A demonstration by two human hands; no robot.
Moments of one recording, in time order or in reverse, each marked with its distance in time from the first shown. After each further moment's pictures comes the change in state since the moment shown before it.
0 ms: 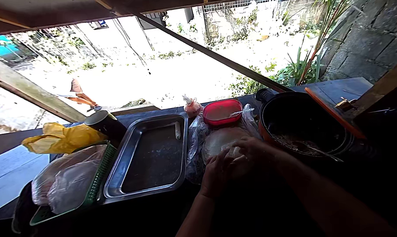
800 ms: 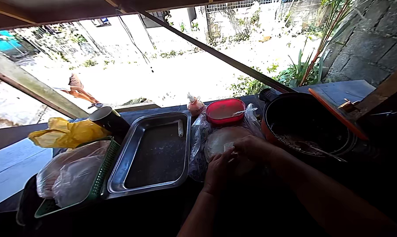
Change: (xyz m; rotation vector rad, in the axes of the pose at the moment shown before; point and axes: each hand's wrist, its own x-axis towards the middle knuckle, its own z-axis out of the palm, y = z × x) left_hand 0.001 0.001 0.001 0.040 0.007 0.002; right_hand 0.020 -0.004 0.004 -0.122 -0.030 -0.107
